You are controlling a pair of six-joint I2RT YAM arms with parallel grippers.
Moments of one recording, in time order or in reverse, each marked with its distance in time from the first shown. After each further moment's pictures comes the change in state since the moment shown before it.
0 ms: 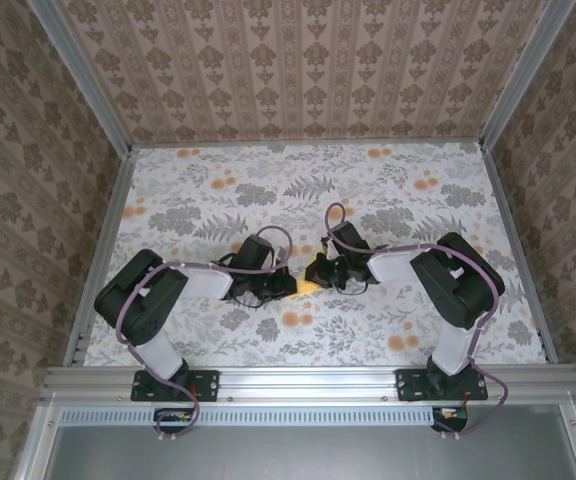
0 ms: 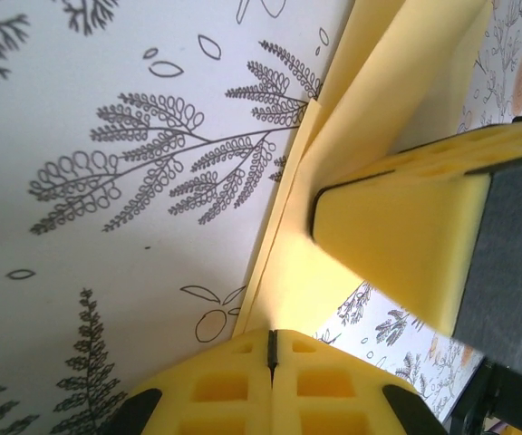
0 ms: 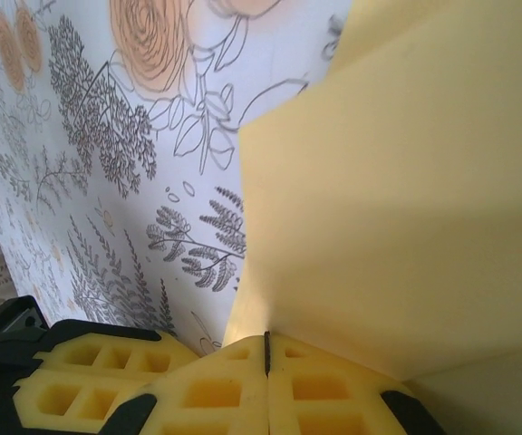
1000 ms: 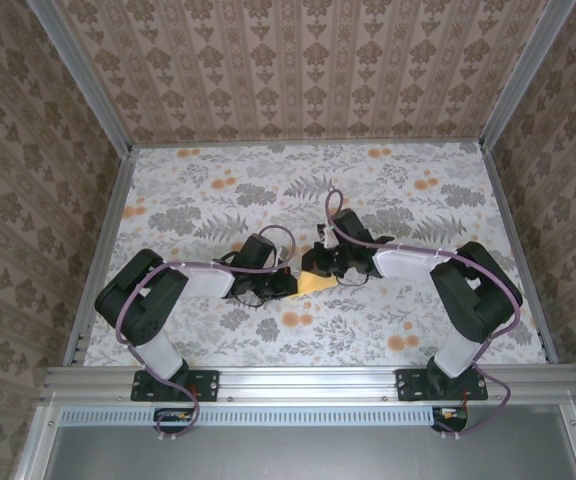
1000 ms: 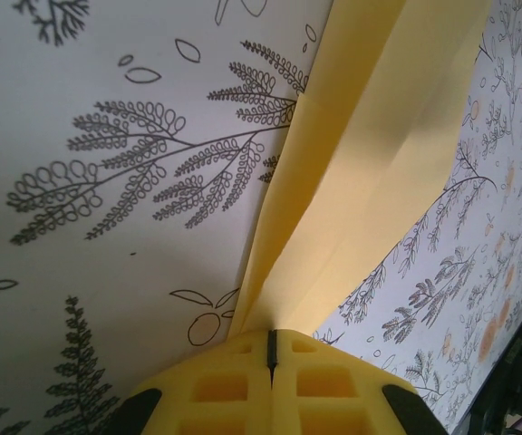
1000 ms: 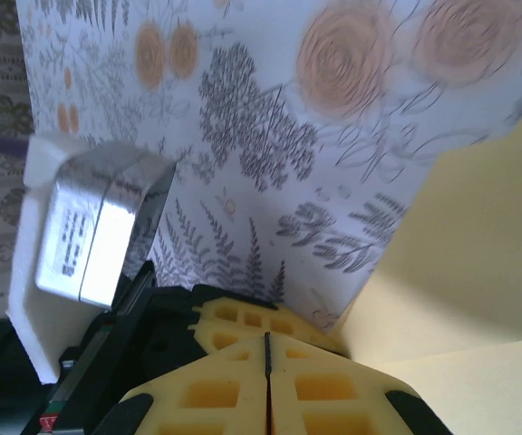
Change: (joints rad) left arm -0.016 0.000 0.027 -0.045 -0.016 0.048; right arm 0.032 -0.110 0.073 -0.100 -0.014 -0.062
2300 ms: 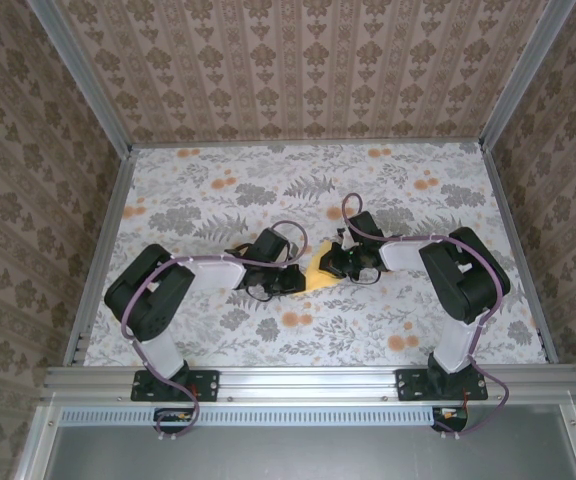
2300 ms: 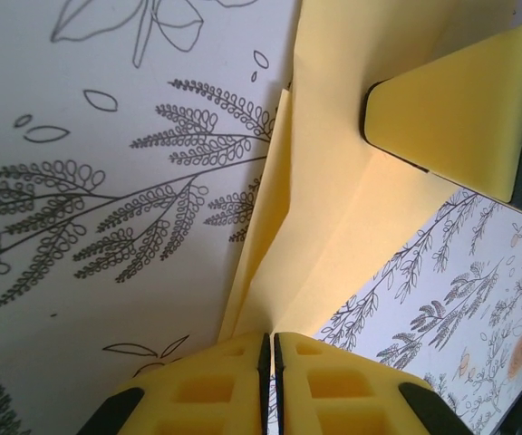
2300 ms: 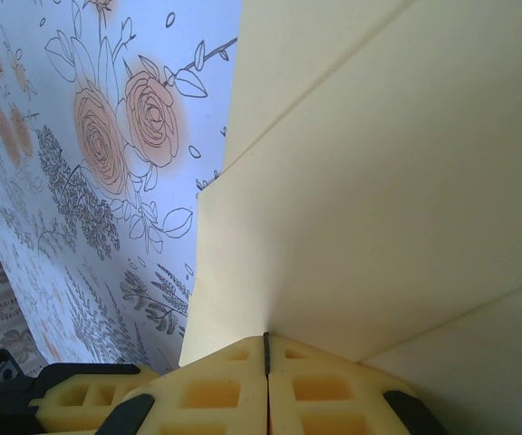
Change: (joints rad) left arm -0.047 0.051 0.139 -0.159 -0.073 0.044; right arm -0.161 0.121 -0.037 0.004 -0.035 0.000
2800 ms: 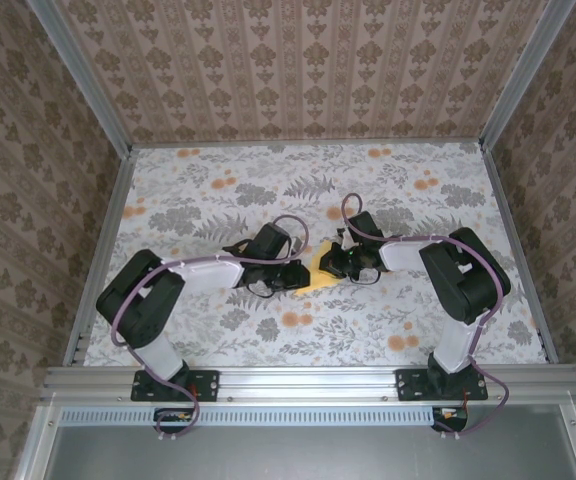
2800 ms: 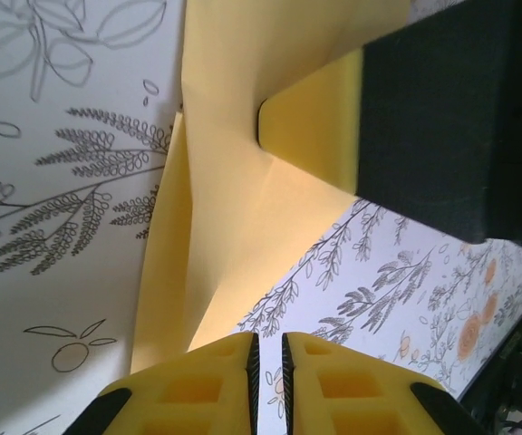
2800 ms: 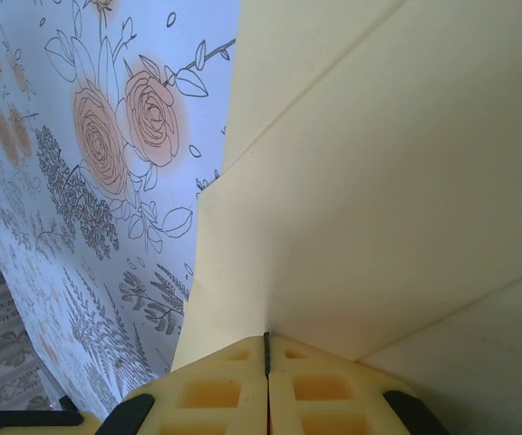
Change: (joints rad) left arm -0.017 -0.047 0.037 -0.040 0.018 0.000; right arm 0.004 -0.005 -0.001 0.000 0.007 0.000
